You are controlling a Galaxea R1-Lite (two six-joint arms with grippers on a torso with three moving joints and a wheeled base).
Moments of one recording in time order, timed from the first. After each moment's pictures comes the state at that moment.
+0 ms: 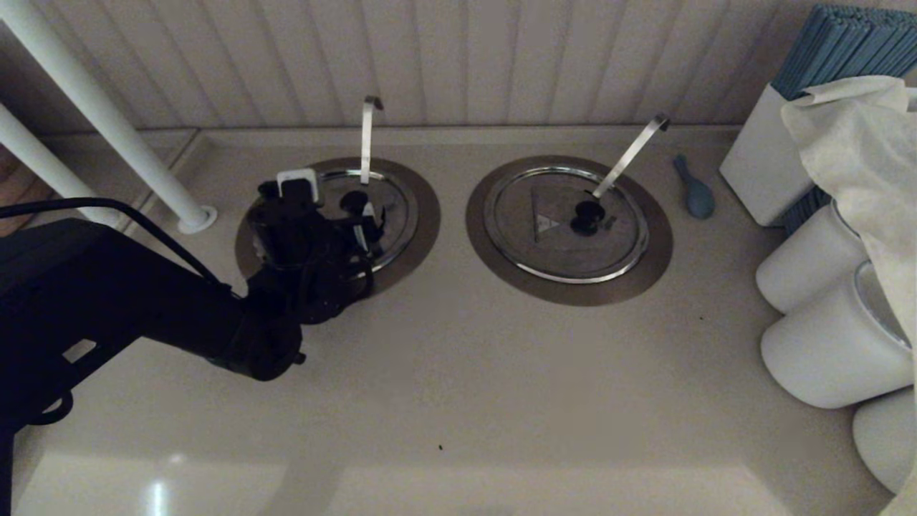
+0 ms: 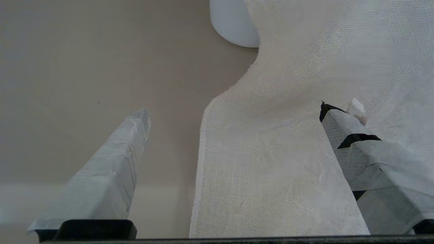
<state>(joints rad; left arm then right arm) -0.36 2.09 -1.10 -1.12 0.53 -0.03 0.00 0.00 0.00 0.00 0.00 -0.01</state>
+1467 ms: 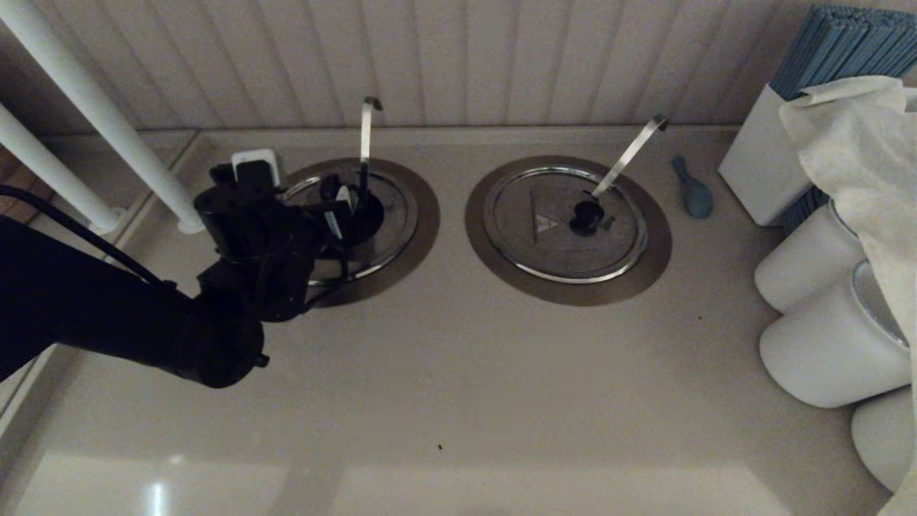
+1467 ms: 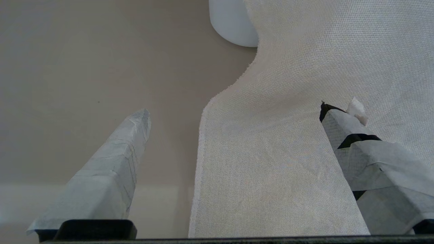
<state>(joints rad) -0.32 1.97 -1.01 -1.14 0.53 -0.03 0.00 0.00 0.00 0.00 0.00 -0.01</state>
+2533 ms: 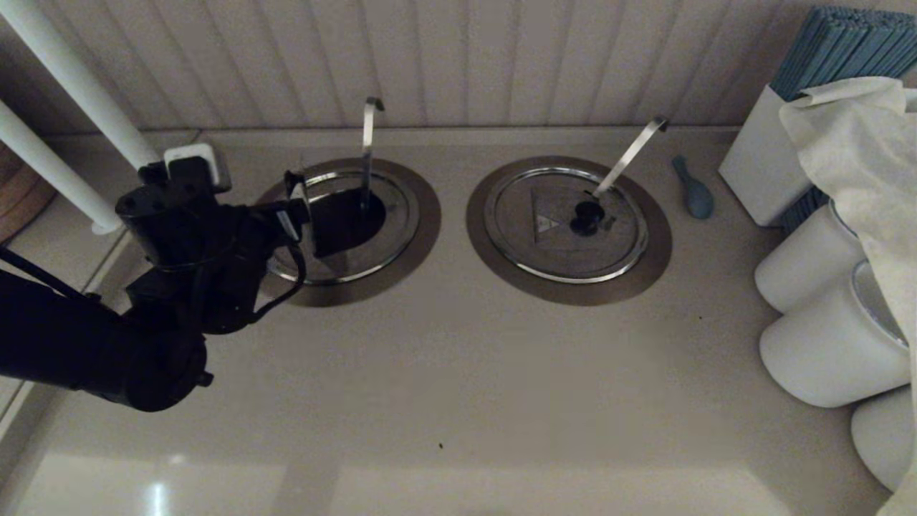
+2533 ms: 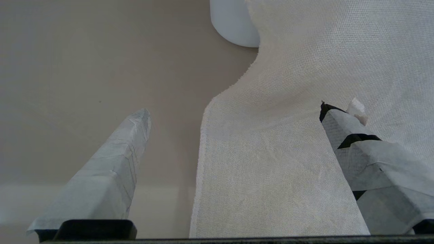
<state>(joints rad) -0.25 1.84 -0.86 -1.17 0.52 -0.04 0.00 0.00 0.00 0.00 0.00 -0.01</state>
